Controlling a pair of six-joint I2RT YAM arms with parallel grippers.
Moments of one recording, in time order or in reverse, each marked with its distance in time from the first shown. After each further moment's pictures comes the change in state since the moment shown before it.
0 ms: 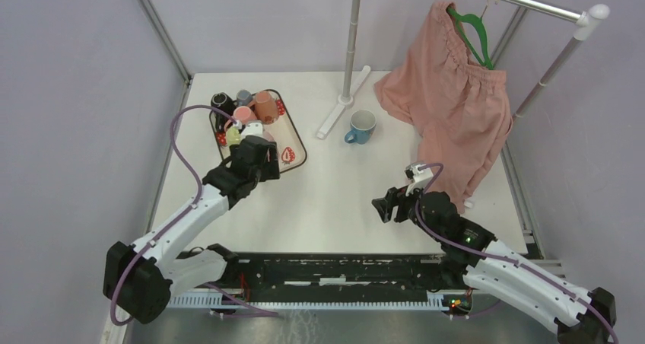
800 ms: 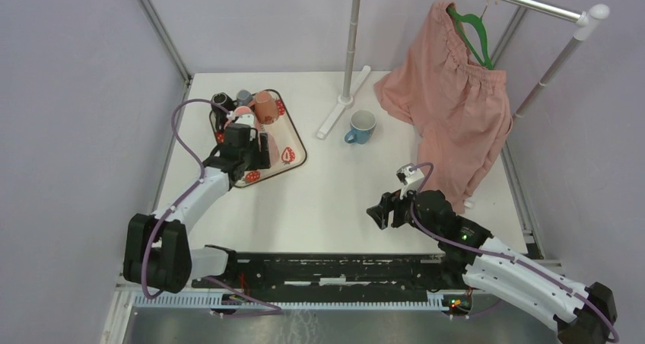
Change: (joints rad) left arm 0.310 0.188 -0.024 0.241 0.295 0.205; right arm 0.000 0.048 0.004 -0.014 -0.143 0.015
